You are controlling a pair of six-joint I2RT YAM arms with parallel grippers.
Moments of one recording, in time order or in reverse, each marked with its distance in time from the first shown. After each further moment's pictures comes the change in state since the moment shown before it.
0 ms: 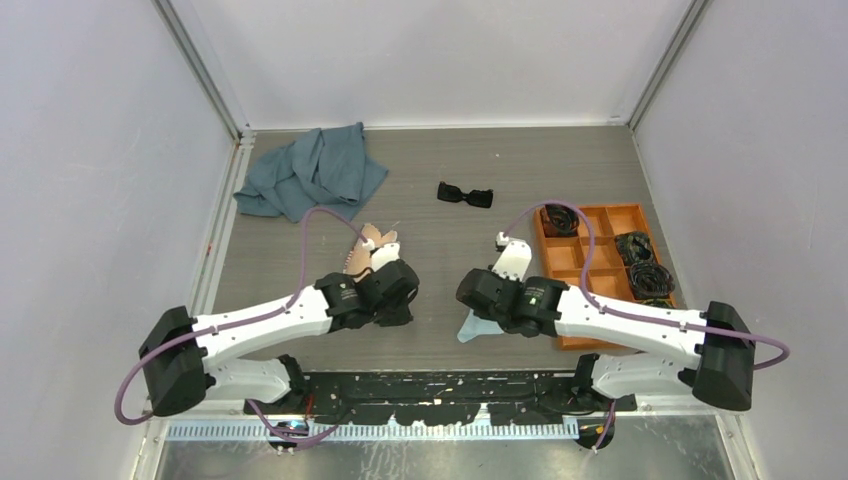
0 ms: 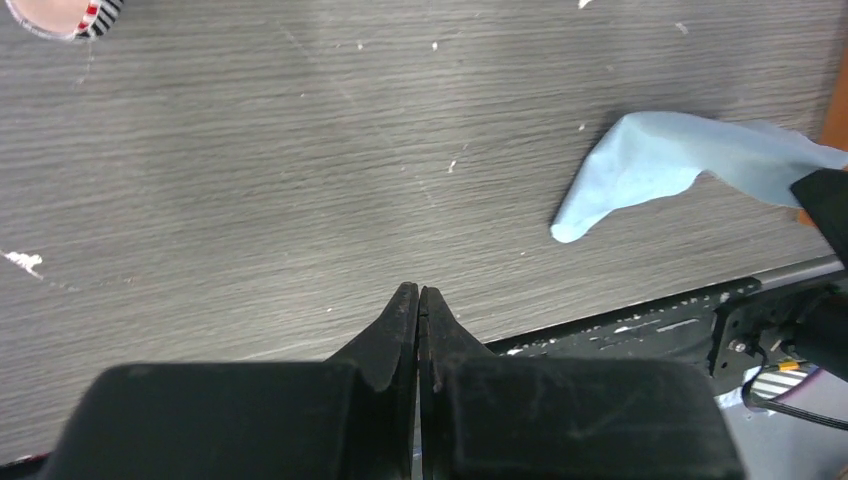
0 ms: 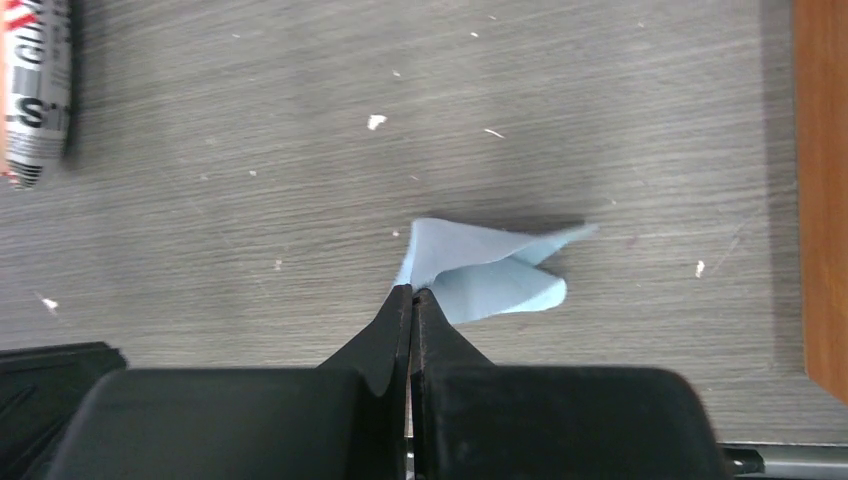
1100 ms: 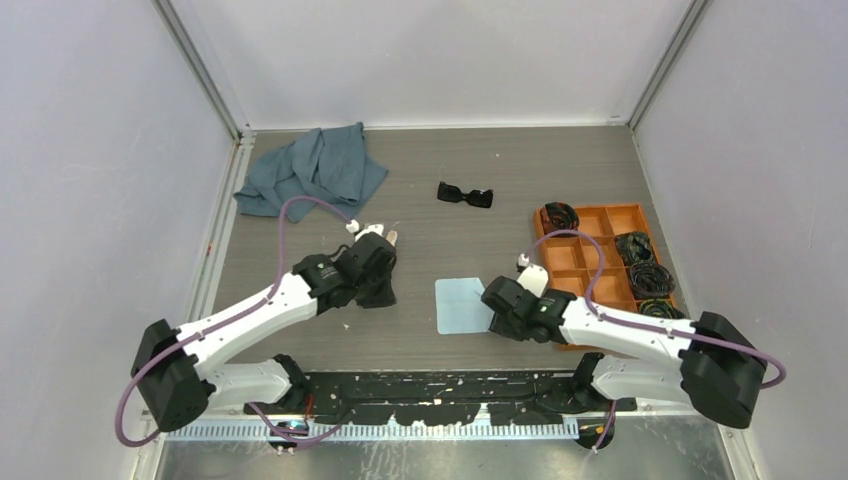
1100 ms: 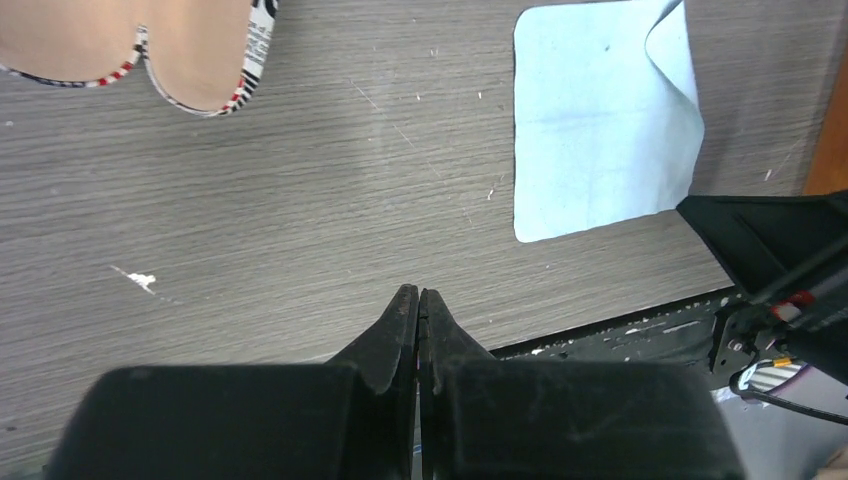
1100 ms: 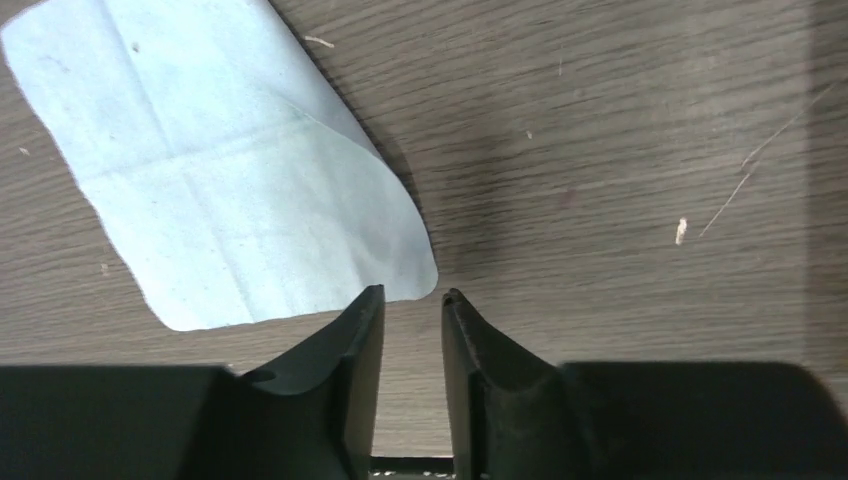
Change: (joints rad) left arm 0.207 -0.056 0.075 -0.085 0.122 0.194; right arm -0.182 -0.014 -0.293 0.227 -0.266 -0.014
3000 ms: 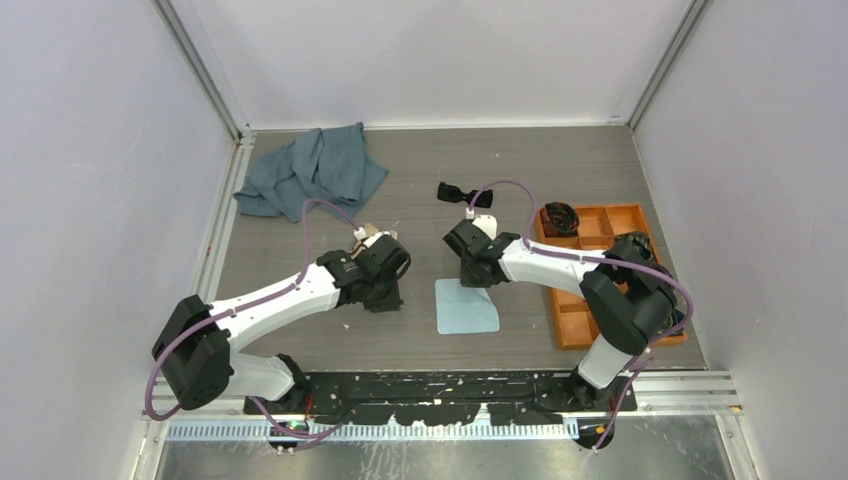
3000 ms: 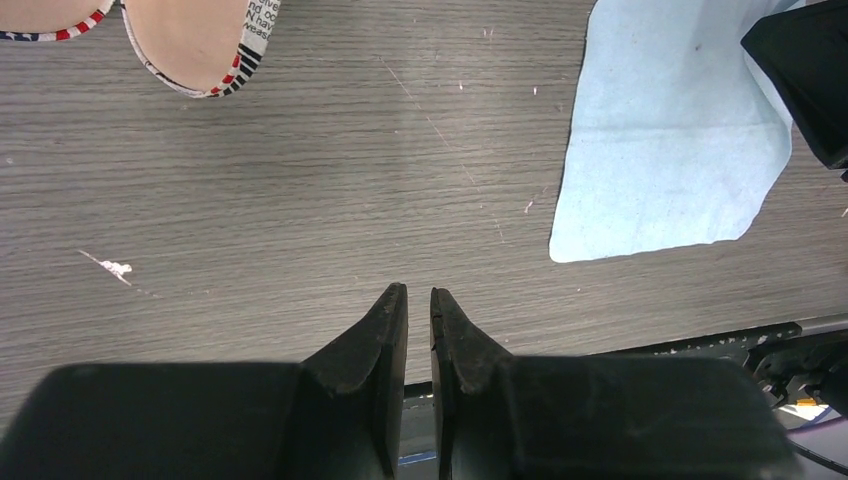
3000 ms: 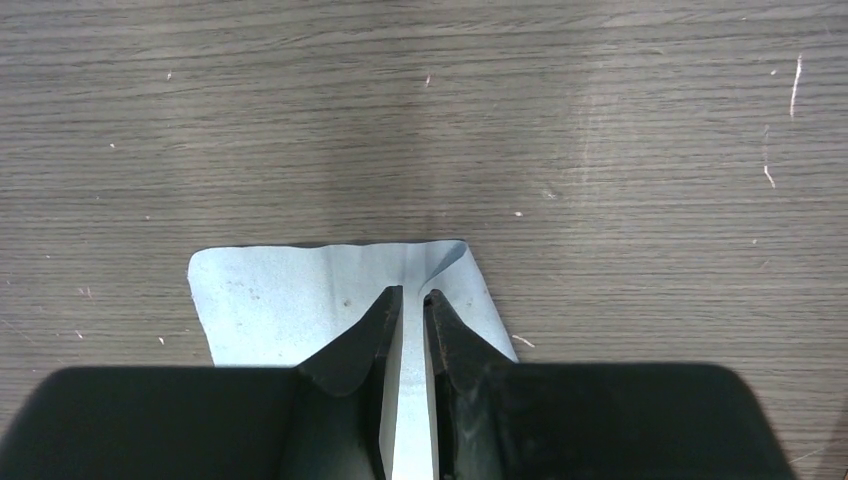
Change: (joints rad) left arm -0.003 0.169 0.000 0.012 0.010 -0.087; right arm -0.175 0.512 0.444 0.073 -0.042 -0.447
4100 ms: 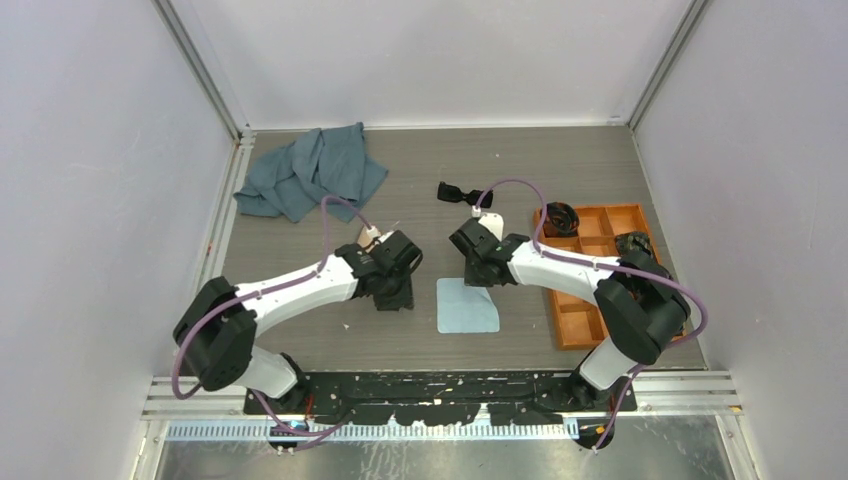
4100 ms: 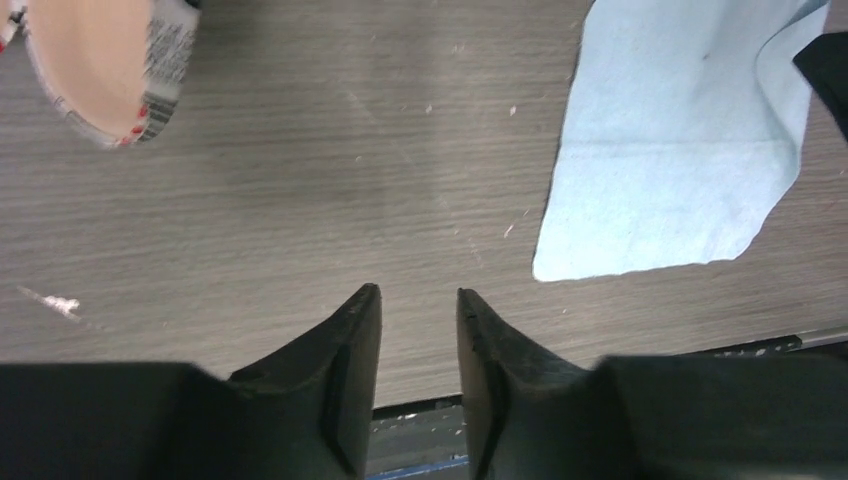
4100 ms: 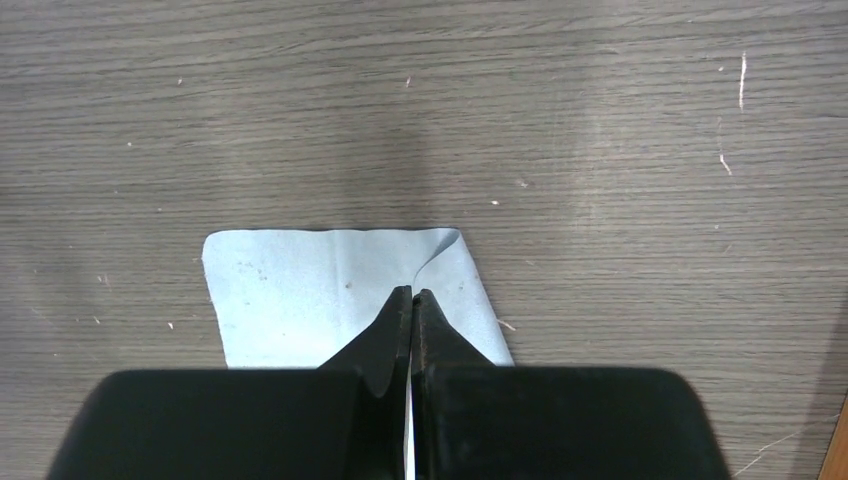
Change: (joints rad) left arm 0.000 0.101 0.029 0.035 0.040 0.006; right arm -0.011 -0.066 -0.034 0.001 0.011 0.005
